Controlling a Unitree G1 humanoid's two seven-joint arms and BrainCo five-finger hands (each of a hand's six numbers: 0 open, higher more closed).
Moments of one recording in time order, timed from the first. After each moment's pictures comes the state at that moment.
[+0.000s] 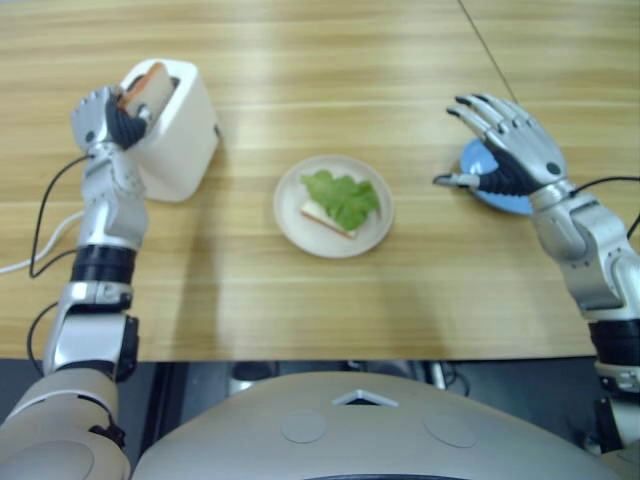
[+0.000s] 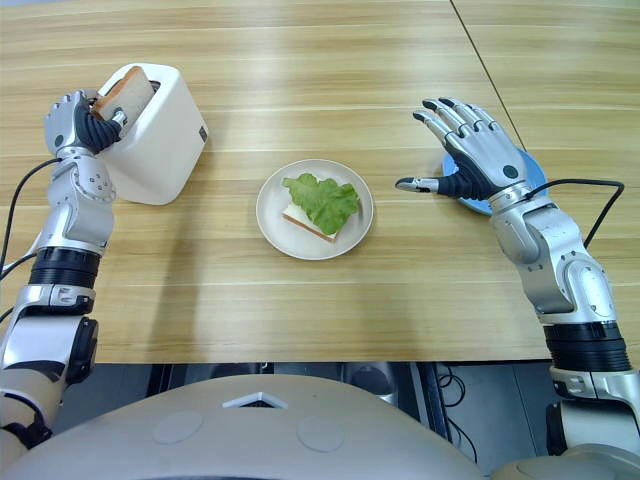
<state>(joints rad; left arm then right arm) -0.46 0.54 -0.01 0.38 0.67 0.25 0.24 -0.05 -0.78 -0.06 -0.09 -0.70 -0.33 -0.02</state>
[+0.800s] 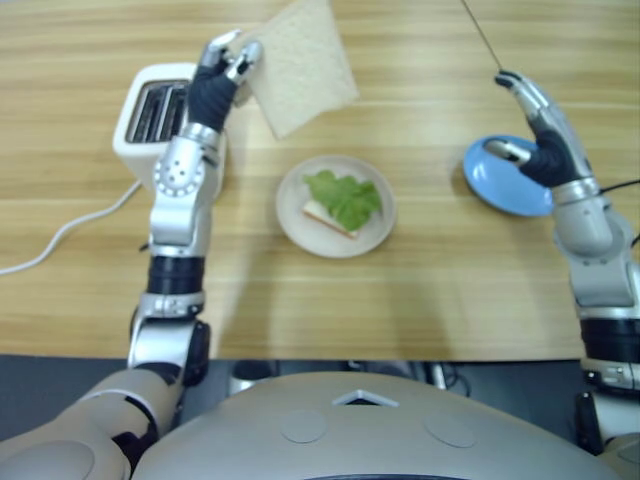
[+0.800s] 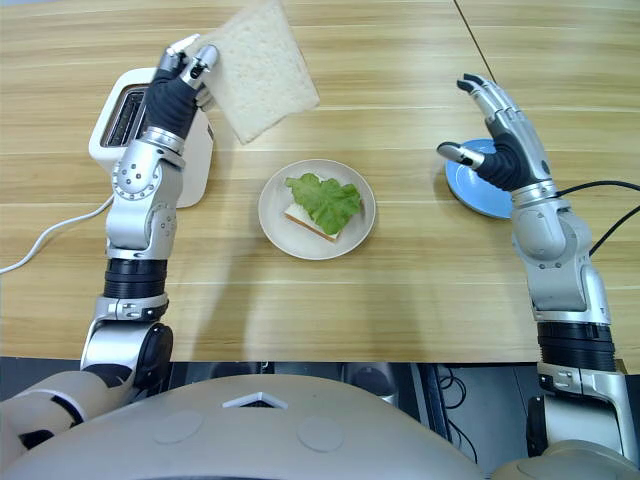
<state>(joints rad) -0.45 0.13 0.02 0.04 -0.24 0.05 -0.26 -0.06 -0.68 -0.20 -0.01 -0.30 -0.36 0.03</state>
